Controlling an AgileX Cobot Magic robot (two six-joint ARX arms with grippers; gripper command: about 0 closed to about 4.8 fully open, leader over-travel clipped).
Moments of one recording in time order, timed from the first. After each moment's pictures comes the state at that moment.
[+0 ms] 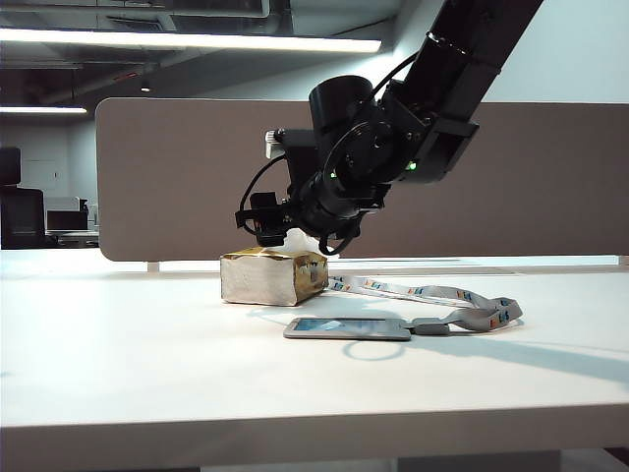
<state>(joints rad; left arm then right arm) 0.00 0.00 0.01 0.16 0.53 -0.09 0.61 2.20 1.40 0.58 0.16 -0.03</state>
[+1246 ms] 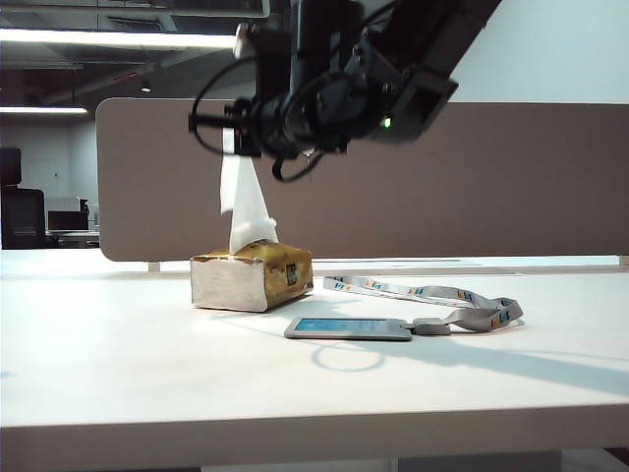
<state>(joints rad) 0.00 0.00 0.01 0.16 0.53 -0.09 0.69 2.12 1.41 0.85 0.13 -0.03</state>
